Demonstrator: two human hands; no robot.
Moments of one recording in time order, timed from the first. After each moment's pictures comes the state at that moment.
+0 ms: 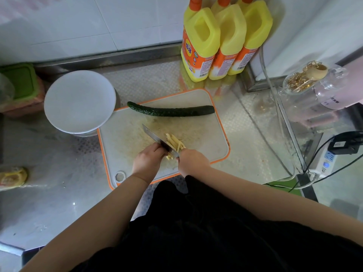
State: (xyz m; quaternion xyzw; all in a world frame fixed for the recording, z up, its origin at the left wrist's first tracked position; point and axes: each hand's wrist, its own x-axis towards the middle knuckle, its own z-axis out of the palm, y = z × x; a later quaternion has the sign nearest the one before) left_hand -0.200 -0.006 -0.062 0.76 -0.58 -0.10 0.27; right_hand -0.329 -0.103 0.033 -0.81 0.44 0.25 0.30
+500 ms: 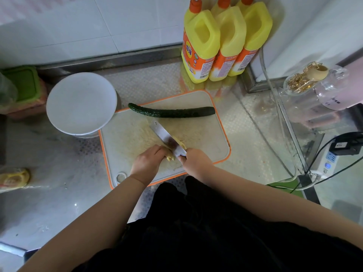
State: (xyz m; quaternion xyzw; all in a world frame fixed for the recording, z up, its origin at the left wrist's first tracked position) left_hand -0.195 -0.001 -0.055 0.73 -0.62 -0.10 0.25; right_hand -0.340 -0.113 0.019 -0.78 0.46 0.22 0.36
